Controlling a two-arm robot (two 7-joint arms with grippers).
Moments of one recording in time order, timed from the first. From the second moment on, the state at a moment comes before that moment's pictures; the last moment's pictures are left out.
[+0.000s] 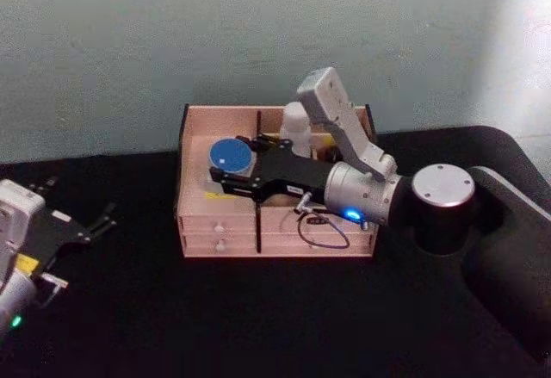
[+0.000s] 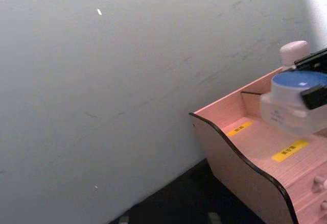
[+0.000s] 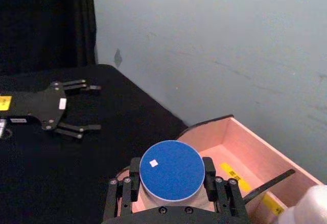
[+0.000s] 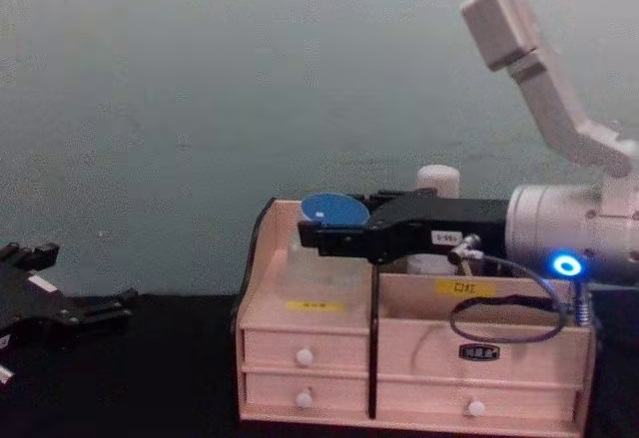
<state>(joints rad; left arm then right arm) -0.20 0.60 0.45 -1.41 -0.25 -0.12 0.03 0.61 0.28 -0.58 -1.14 0.34 0.04 0.58</state>
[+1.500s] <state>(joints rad) -0.20 0.60 0.45 -1.41 -0.25 -0.12 0.03 0.71 0.17 -0.57 -0.91 0.32 0.05 0.59</state>
